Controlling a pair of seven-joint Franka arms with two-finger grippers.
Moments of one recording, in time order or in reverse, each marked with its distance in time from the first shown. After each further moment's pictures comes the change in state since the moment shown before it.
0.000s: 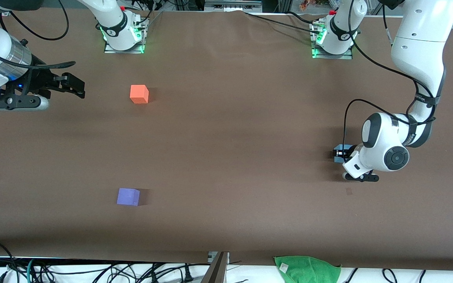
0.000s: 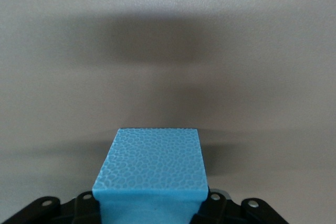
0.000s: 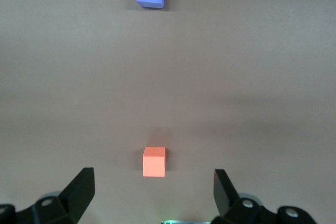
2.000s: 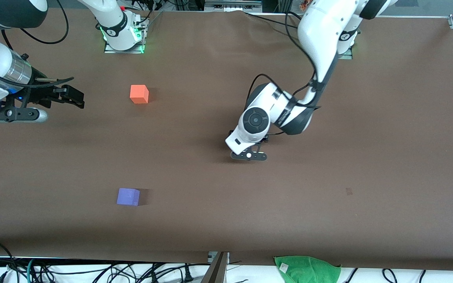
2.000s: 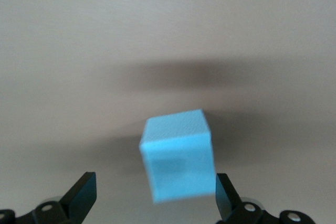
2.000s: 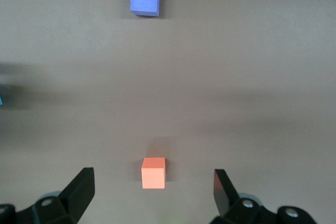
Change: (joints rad) left arm -0.587 0.078 0.020 0.397 -0.133 -0.177 -0.516; right arm -0.009 0.046 -0.016 -0.002 0.011 0.054 -0.002
